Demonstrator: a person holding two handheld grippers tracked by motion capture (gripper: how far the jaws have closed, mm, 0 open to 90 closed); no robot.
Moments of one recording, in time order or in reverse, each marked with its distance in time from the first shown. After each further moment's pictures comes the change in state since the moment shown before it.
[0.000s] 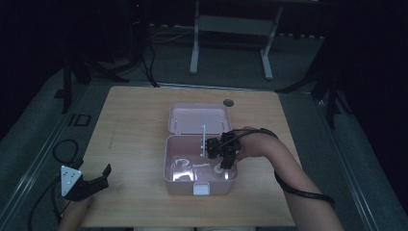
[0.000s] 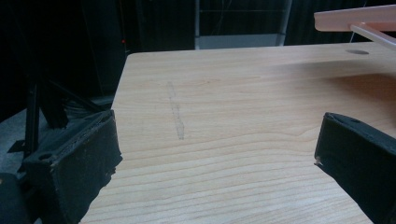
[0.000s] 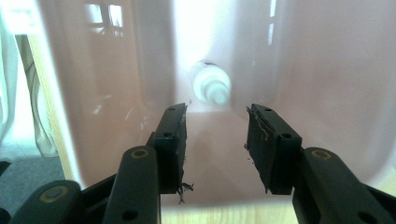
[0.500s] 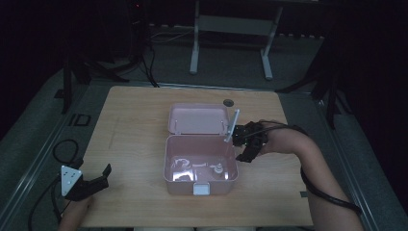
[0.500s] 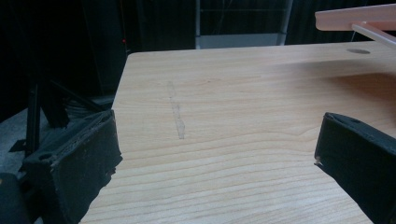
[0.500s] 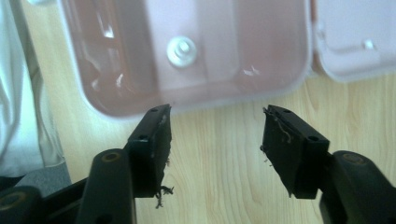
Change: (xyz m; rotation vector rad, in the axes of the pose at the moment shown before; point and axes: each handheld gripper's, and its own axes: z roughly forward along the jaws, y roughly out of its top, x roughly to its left) left arm 0.000 0.000 0.000 0.002 0.003 0.002; right arm -0.005 -0.065 -0.038 -0.139 -0.064 0.136
